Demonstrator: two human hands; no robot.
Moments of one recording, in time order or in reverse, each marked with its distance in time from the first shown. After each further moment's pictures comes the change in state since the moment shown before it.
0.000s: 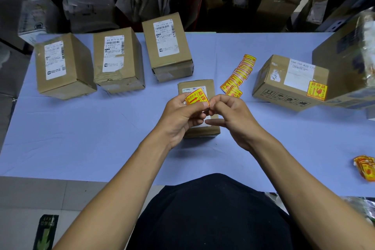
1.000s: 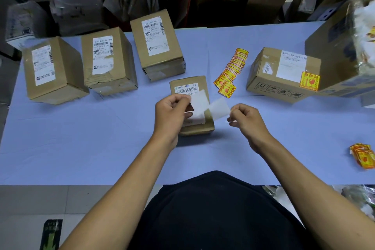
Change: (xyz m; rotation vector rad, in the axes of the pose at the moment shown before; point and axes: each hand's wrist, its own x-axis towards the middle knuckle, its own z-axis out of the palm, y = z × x) left_hand 0.007 -0.017 0.008 0.170 0.310 0.171; right_hand 0.003 0.064 -0.063 -0.227 0.342 0.090
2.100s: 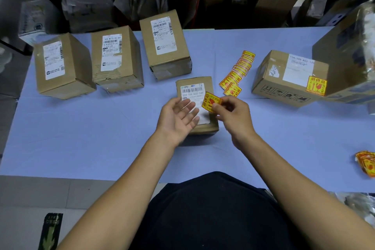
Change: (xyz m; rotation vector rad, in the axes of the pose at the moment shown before) left_hand 0.011 -0.009 -0.011 -0.552 -0.046 -0.558; right_hand -0.013 -0.037 0.046 0.095 0.028 -0.131
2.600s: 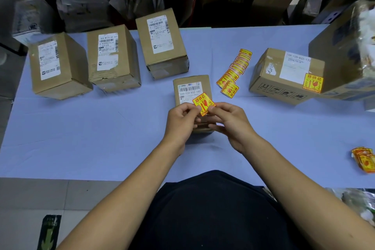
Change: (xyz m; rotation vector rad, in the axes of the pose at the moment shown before) left_hand 0.002 -0.031 -0.001 0.668 -0.009 0.486; right_hand -0.007 0.005 -0.006 0.271 -0.182 0.320
